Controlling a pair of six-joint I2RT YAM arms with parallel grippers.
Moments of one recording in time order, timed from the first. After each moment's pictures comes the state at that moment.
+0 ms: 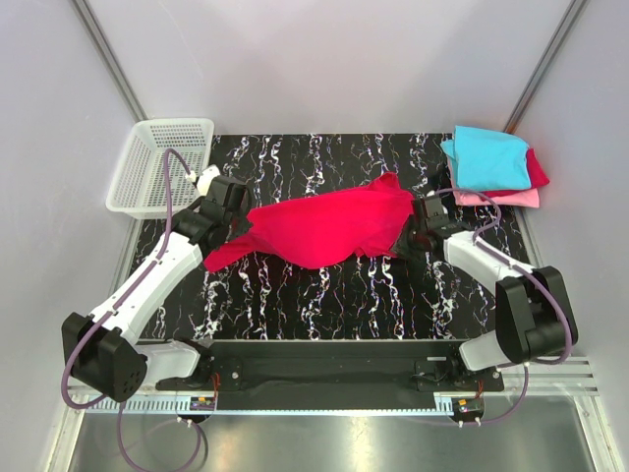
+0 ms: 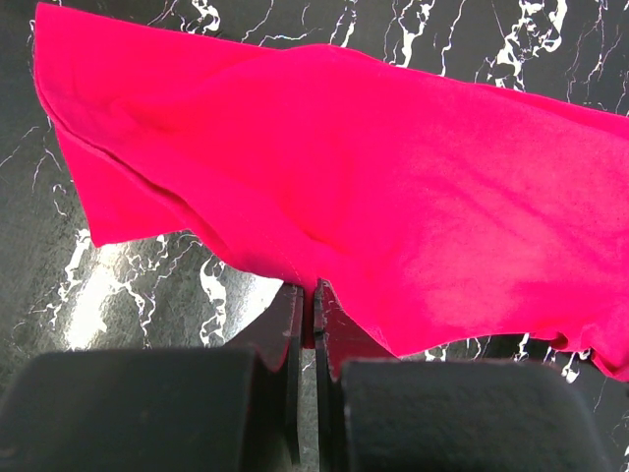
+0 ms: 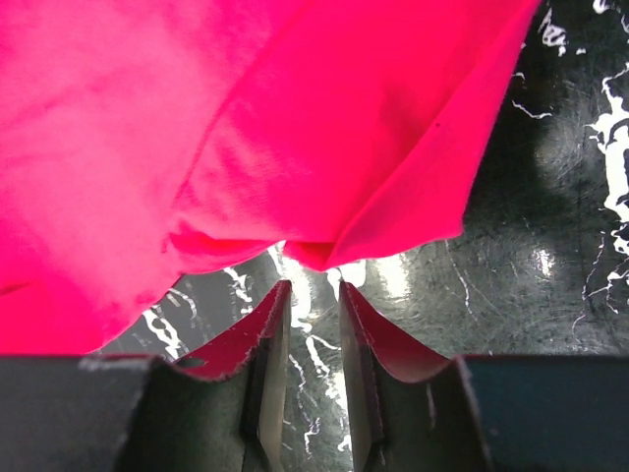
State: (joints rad) left arm -0.43 1.24 1.10 -0.72 -0.37 -0.78; right arm 0.29 1.45 0.83 -0.35 -0.05 0.77
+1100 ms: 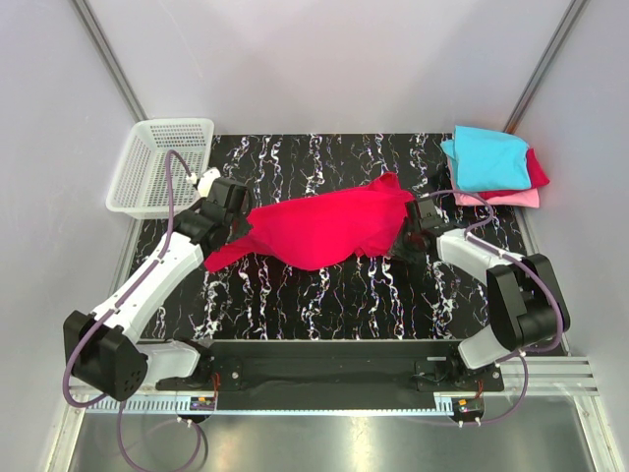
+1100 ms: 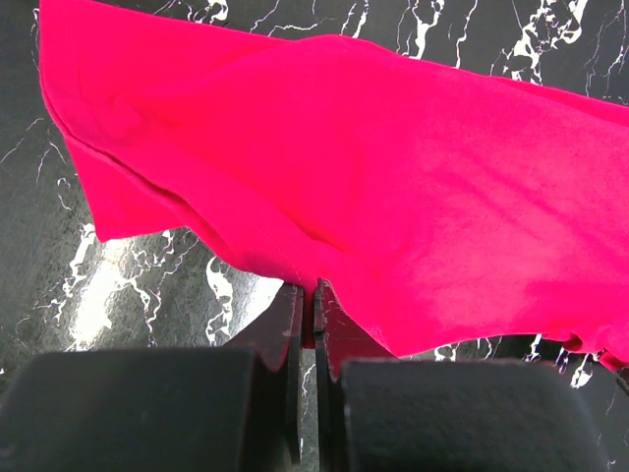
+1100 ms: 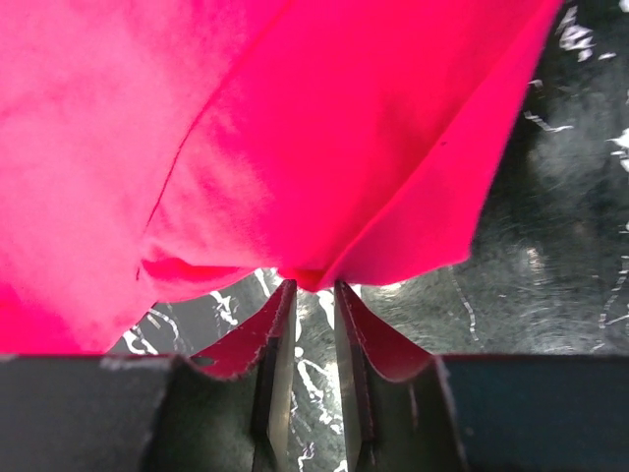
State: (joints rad) left arm -0.42 1.24 1.09 -0.72 -0.37 -0.78; right arm 0.31 1.53 0.83 -0.30 -0.02 0.78
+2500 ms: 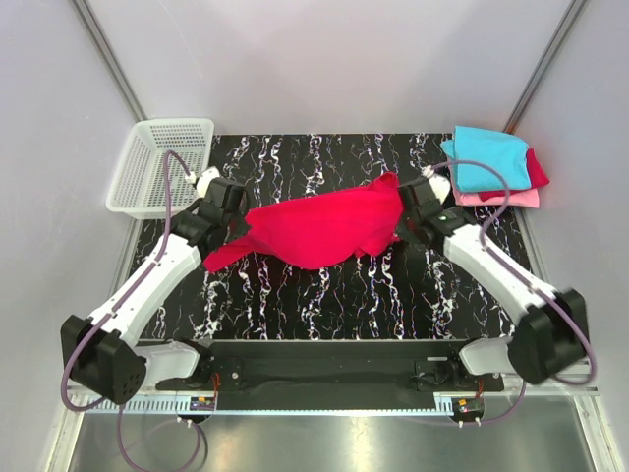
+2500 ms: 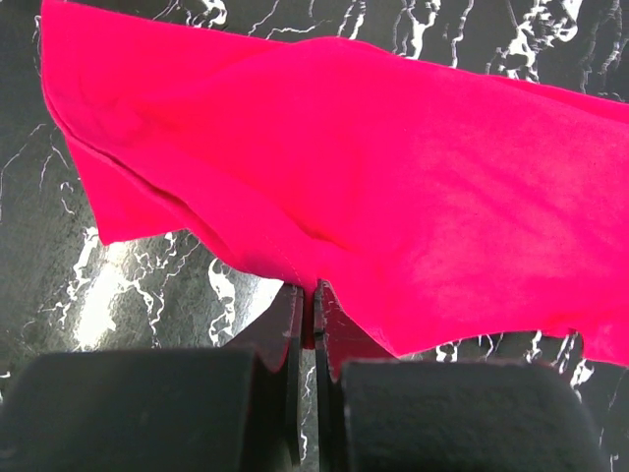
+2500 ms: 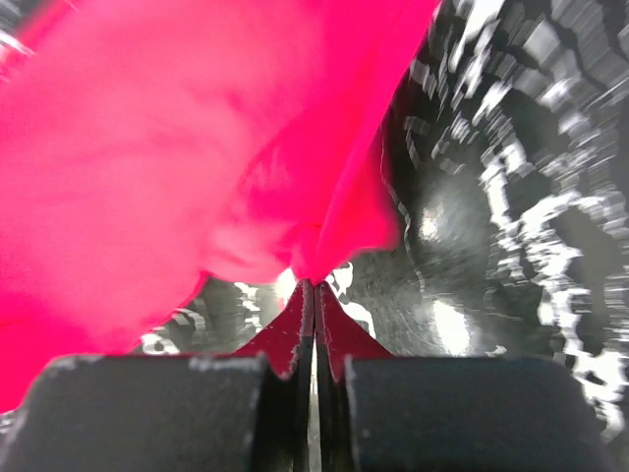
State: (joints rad) left arm -0.42 1.23 1.09 -0.72 -0.36 -0.77; right arm 0.45 1.40 1.03 -0.58 0.30 0.74
